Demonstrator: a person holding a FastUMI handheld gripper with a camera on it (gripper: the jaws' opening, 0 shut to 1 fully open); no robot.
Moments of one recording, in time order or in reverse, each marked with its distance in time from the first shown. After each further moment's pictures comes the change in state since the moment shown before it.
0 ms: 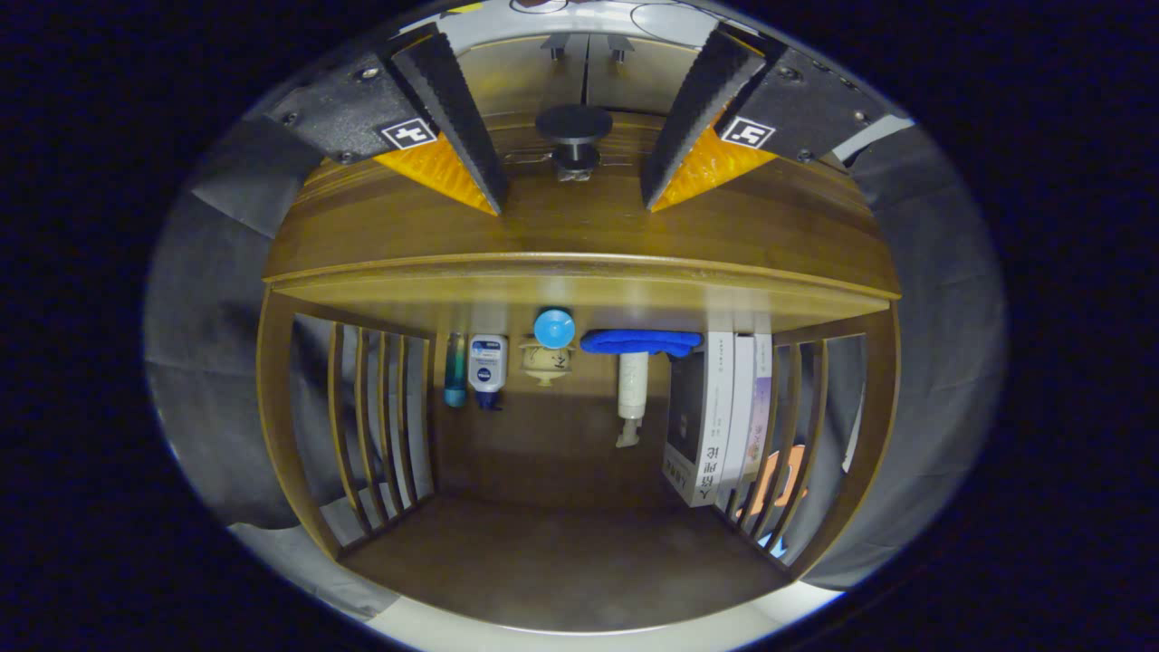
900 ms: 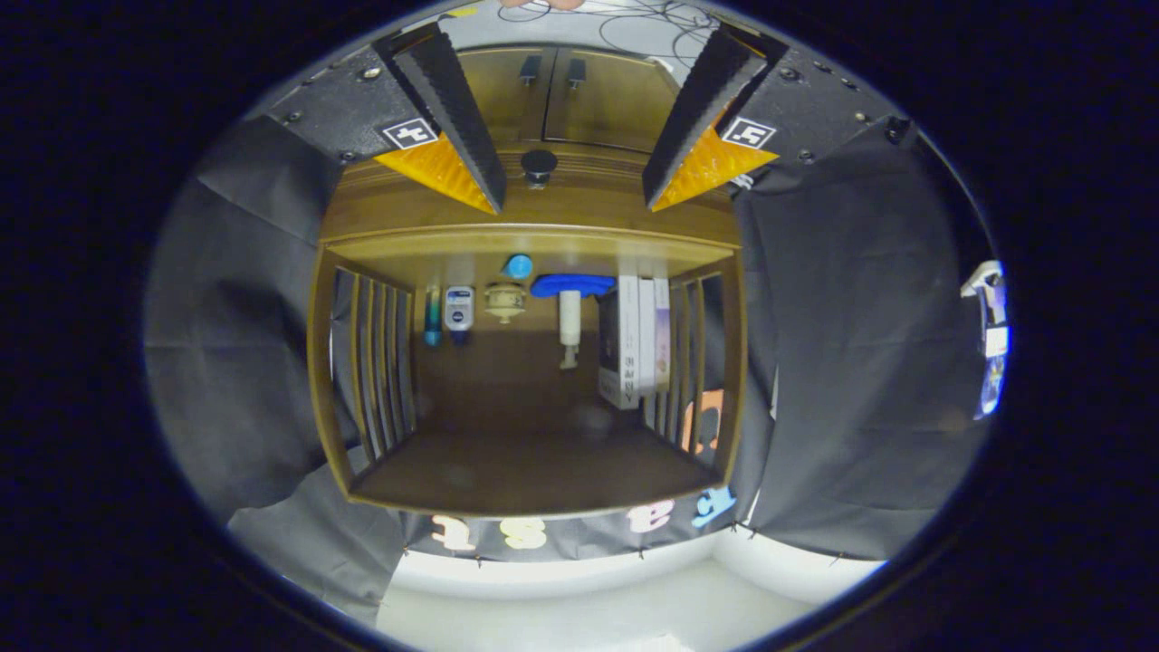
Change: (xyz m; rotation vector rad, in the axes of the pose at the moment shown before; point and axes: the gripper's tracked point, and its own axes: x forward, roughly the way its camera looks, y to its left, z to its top) arm -0.152 0.003 0.068 0.062 -0.118 0.240
